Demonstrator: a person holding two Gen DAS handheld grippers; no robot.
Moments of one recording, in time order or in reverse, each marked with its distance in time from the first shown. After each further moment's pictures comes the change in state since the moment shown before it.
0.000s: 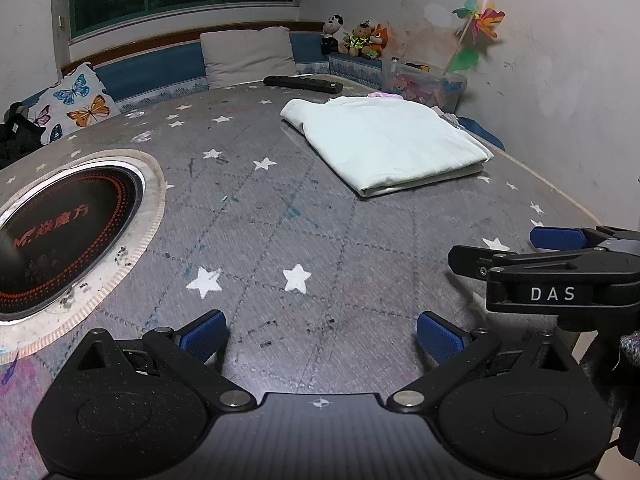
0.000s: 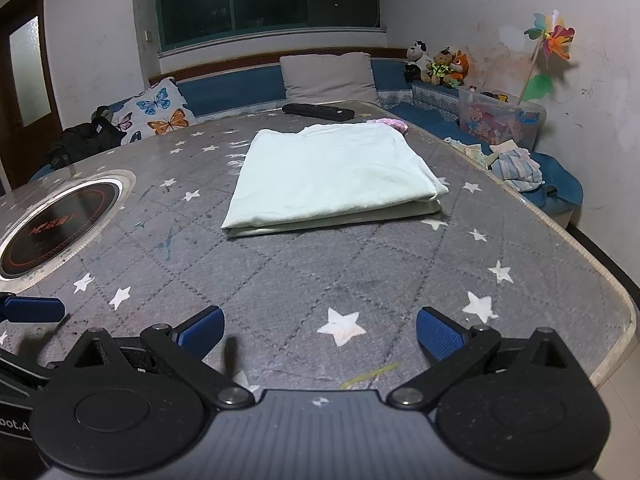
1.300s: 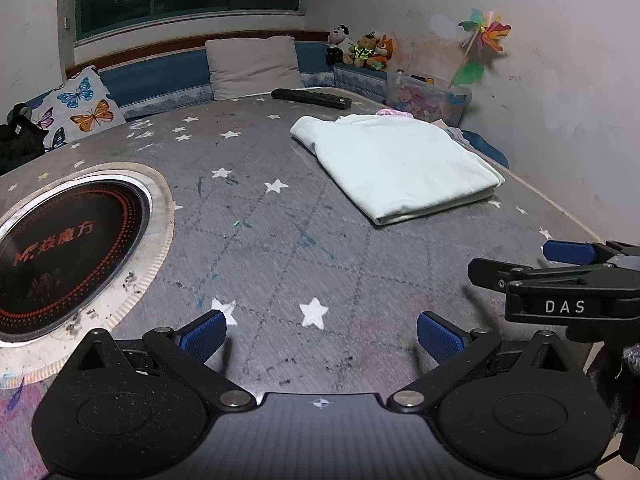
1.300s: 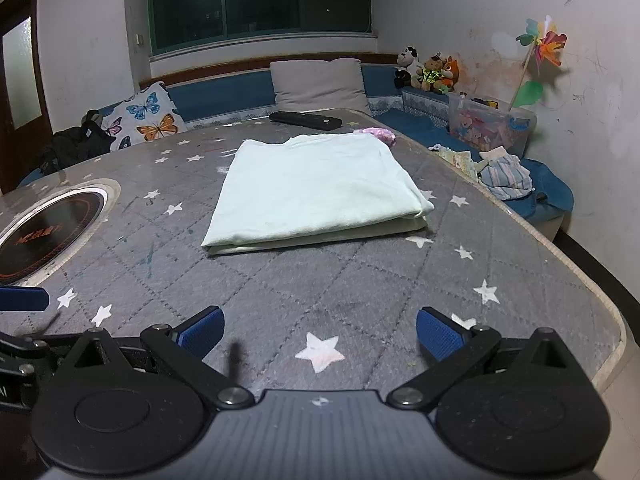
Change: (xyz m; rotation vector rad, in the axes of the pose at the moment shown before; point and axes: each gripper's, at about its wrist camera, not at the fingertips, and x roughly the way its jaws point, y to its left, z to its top) left arm 0.004 0.012 0.014 -0.016 -0.029 -0.001; right arm 0.004 -0.007 0.011 -0.001 -0.015 -0.032
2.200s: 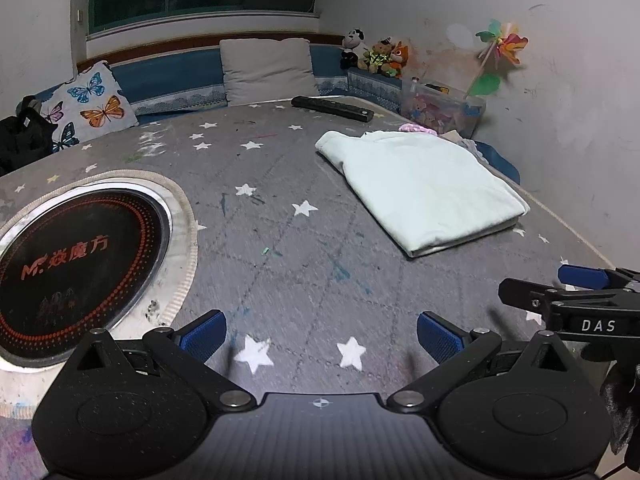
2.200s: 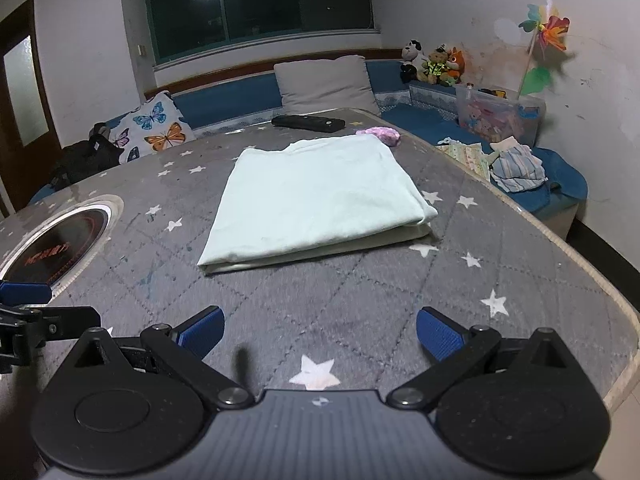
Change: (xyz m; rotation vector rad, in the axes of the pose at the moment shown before) left arm 0.009 0.024 0.022 -0.046 -0.008 0.015; right arm 0.009 -0.014 0.011 0.041 0.002 0.049
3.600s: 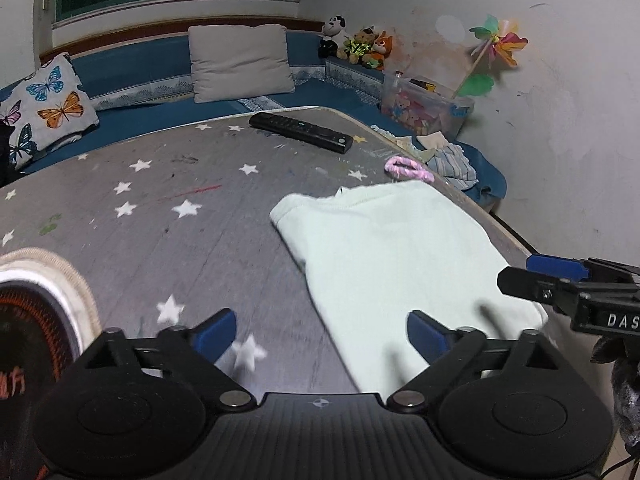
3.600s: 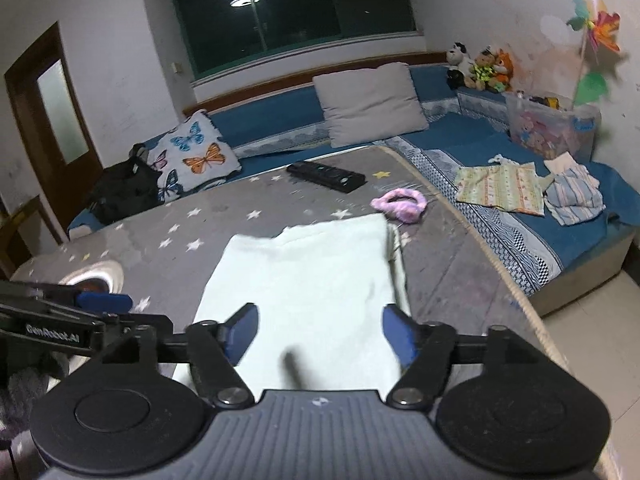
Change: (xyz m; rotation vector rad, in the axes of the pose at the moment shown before) left arm 0.088 -0.017 0.110 -0.004 0.058 -0.089; right arm 0.063 -0.057 0.107 -0.012 -0.012 0.193
